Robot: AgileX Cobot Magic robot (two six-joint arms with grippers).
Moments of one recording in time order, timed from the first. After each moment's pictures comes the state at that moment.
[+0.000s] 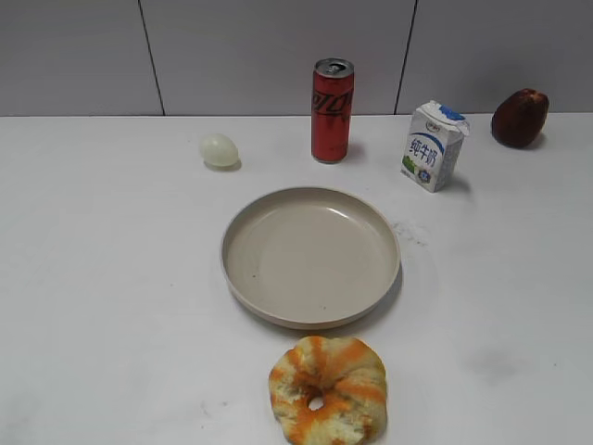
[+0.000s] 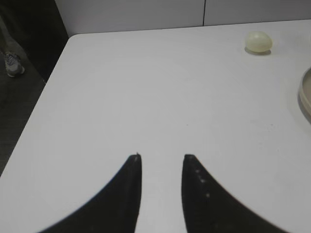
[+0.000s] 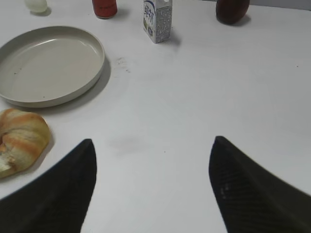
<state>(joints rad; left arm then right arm) -0.04 -0.01 -0.51 -0.07 1.05 0.15 0.12 0.05 -0.43 0.10 0.93 -0.08</state>
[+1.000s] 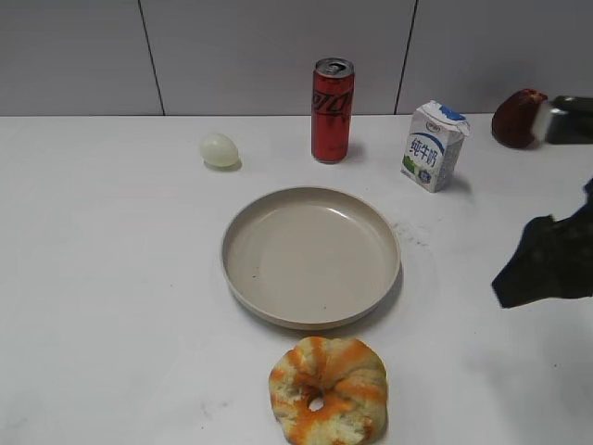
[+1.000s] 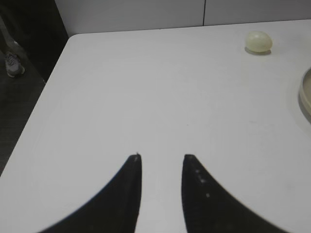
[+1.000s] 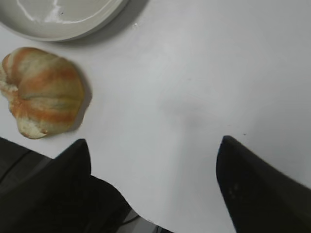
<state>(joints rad) -0.04 -0.01 -0.51 -0.07 1.05 0.15 0.23 1.31 -0.78 0.34 0.86 -0.27</state>
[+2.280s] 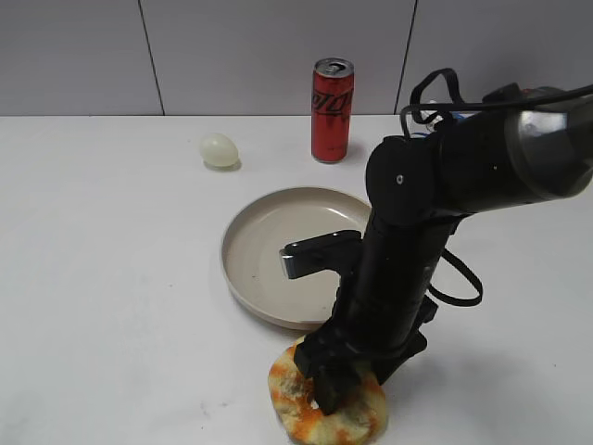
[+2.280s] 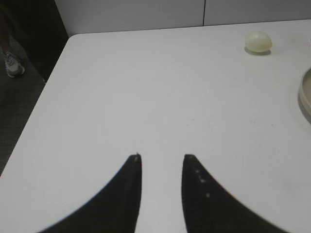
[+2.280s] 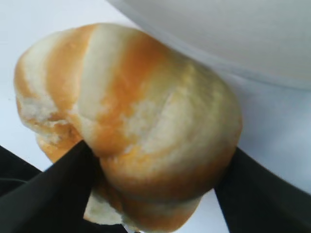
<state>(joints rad) -0.04 -0.01 -0.51 -0.07 1.05 0.15 0.70 1.97 -1.04 0.35 0.78 -0.08</state>
